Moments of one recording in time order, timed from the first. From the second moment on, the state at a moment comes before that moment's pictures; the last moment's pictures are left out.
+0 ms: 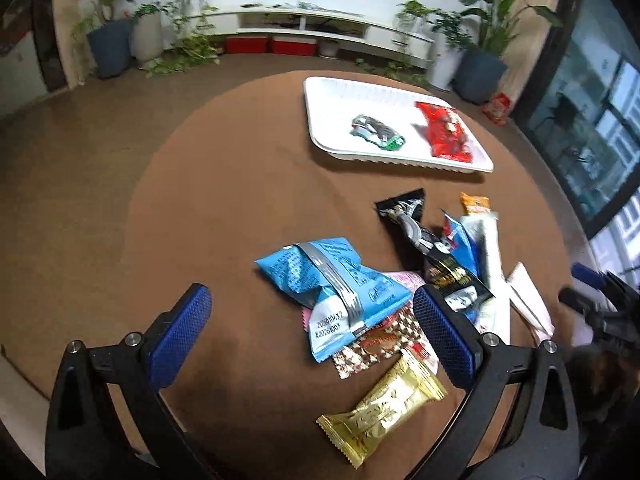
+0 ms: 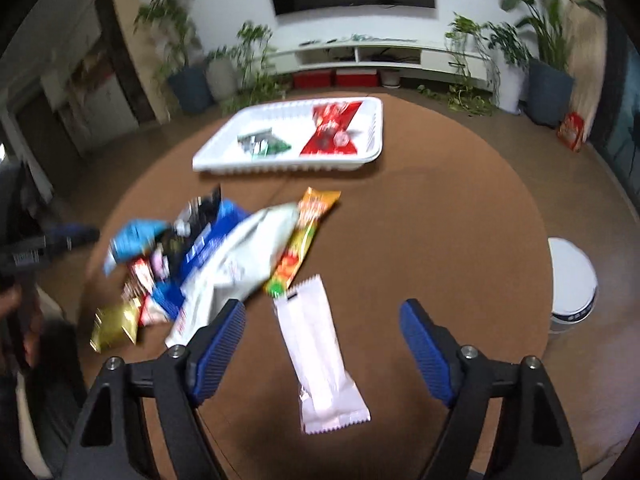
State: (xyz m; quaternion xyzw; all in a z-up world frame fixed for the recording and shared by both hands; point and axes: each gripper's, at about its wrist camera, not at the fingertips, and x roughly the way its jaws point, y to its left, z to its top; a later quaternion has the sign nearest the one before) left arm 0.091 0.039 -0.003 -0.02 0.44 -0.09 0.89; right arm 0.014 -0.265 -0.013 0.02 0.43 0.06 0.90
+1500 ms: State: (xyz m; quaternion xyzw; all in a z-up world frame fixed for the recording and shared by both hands) left arm 0.188 0.039 -0.070 0.04 0.52 -0.11 0.85; right arm 0.016 -0.247 -0.045 -0.04 0.46 0.06 0.89
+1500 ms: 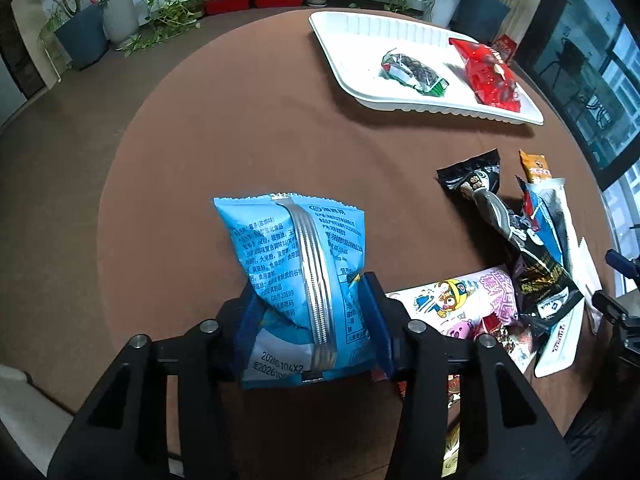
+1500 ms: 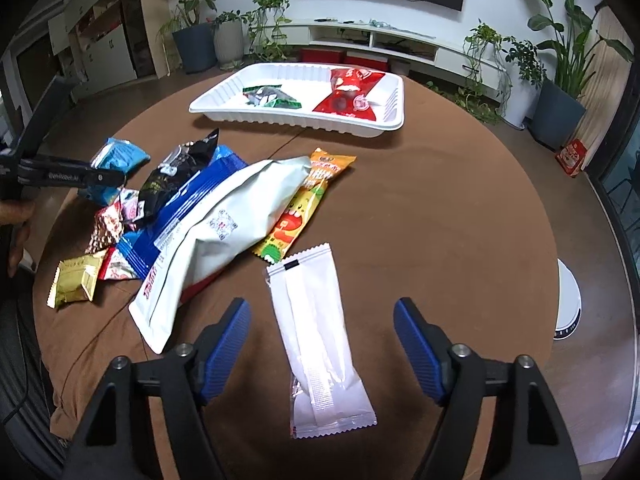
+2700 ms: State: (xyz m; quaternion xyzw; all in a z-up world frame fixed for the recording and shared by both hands) left arm 0.165 0.041 -0.067 0.03 0.51 -0.17 0.84; right arm 0.025 -0.239 -0.061 -0.09 0.54 0.14 0.83
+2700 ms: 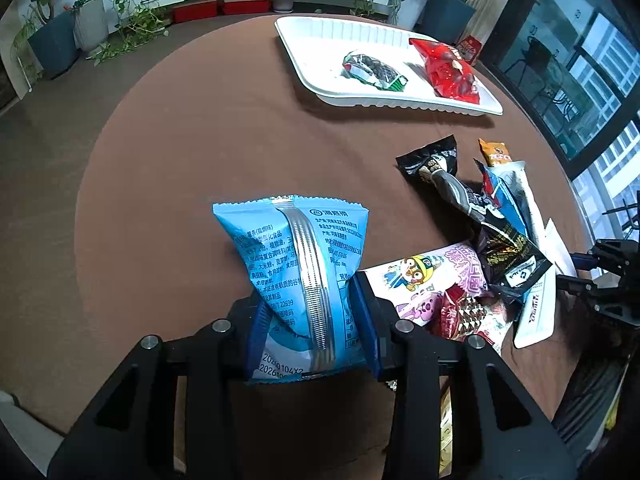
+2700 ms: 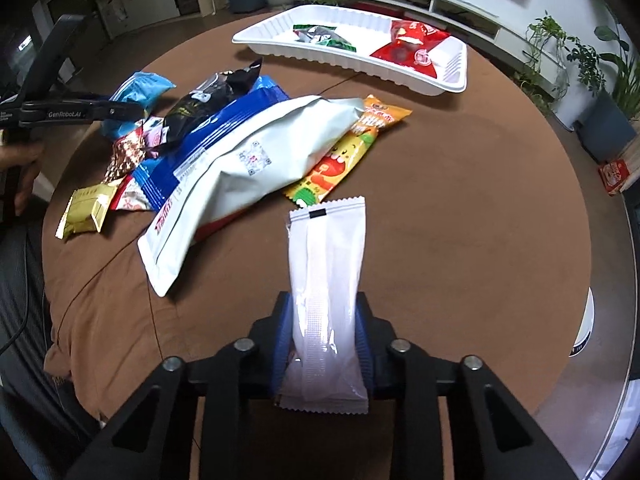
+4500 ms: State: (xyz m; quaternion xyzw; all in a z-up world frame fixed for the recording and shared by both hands) left arm 0.385 -0.087 -0.018 0.02 0.48 -0.21 0.85; right arm 0.287 -0.204 -0.009 -0.03 0.42 0.12 0.90
